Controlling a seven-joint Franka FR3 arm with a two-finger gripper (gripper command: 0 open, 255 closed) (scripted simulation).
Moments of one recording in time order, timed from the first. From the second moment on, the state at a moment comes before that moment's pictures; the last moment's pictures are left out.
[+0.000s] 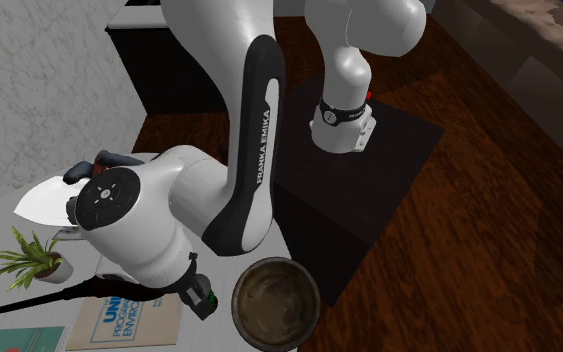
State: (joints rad) arm 0.01 0.53 0.02 -2.15 -0.02 2.67 0.16
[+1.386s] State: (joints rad) arm 0.01 0.45 0.02 -2.16 -0.02 2.61 0.15
